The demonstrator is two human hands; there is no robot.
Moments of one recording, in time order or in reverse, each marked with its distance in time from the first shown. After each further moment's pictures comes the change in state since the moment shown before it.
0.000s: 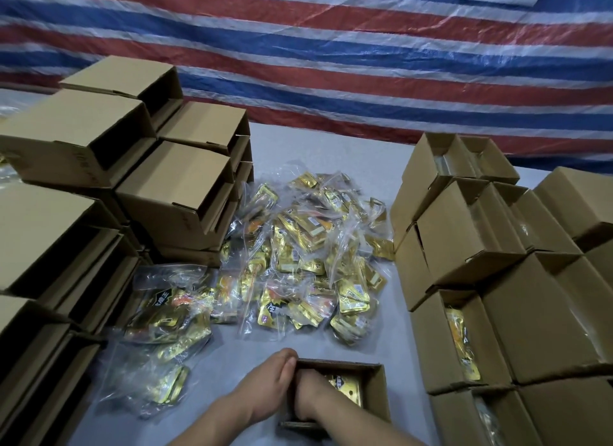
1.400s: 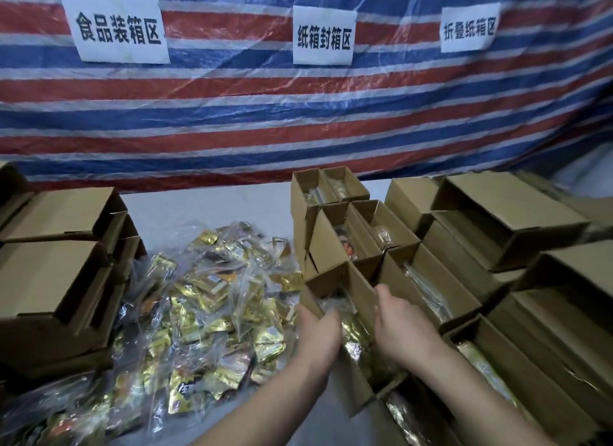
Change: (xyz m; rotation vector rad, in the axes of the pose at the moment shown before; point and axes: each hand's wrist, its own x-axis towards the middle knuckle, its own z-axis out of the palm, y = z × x) left_hand 0.034 0.299 0.028 -0.762 0.043 -0.115; right_hand -0.260 0.138 -0.112 0.151 0.973 0.551
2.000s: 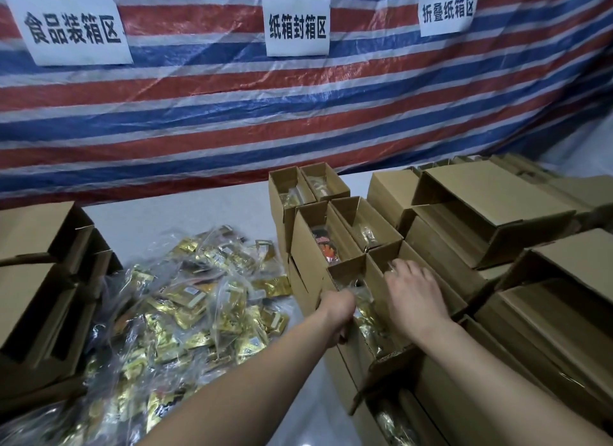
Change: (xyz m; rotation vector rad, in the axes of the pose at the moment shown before) left_hand 0.084 0.017 0.077 0.288 -0.247 -0.246; right_hand 0.063 0.081 0.005 -0.452 0.148 -0.023
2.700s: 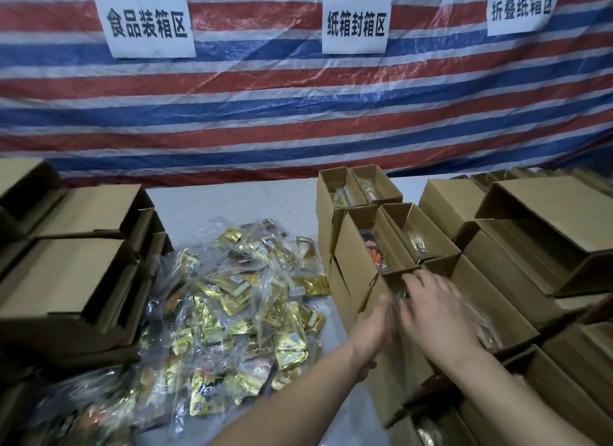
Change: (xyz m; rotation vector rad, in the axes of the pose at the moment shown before) left_hand -0.005 -0.042 -0.027 -0.184 -0.032 0.072; right_hand 0.000 -0.054 -0.014 0.259 0.189 -0.054
